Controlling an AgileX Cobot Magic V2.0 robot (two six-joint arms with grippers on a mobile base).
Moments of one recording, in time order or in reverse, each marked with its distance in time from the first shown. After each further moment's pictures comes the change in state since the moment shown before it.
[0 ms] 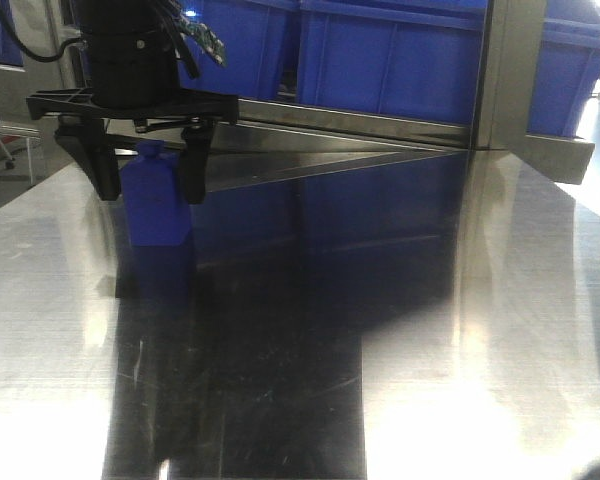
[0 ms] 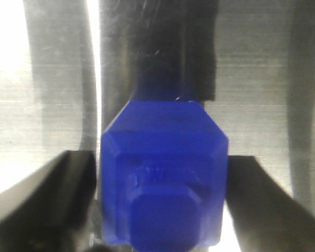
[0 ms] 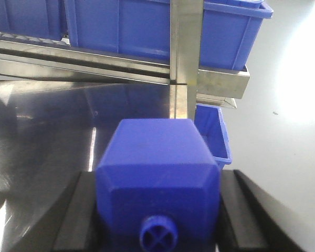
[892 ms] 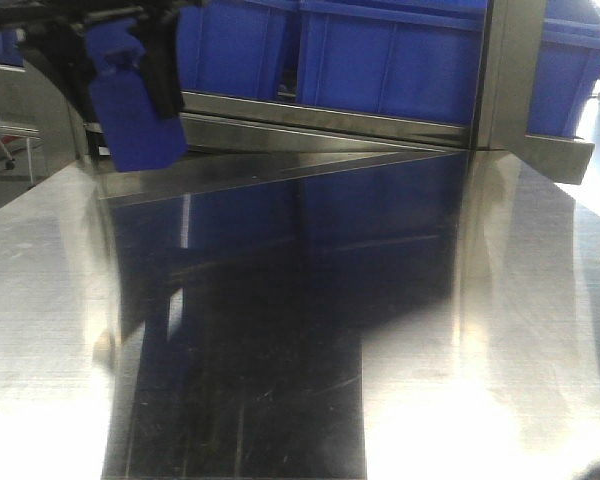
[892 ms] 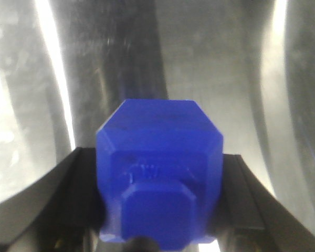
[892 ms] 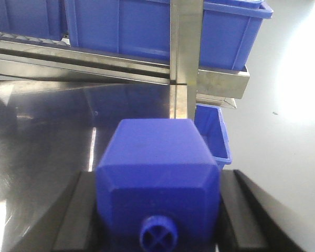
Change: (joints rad) left arm 0.042 -0.290 0.153 -0.153 -0.023 0.229; right arm 0.000 0.000 0.000 0.000 0.000 -0.001
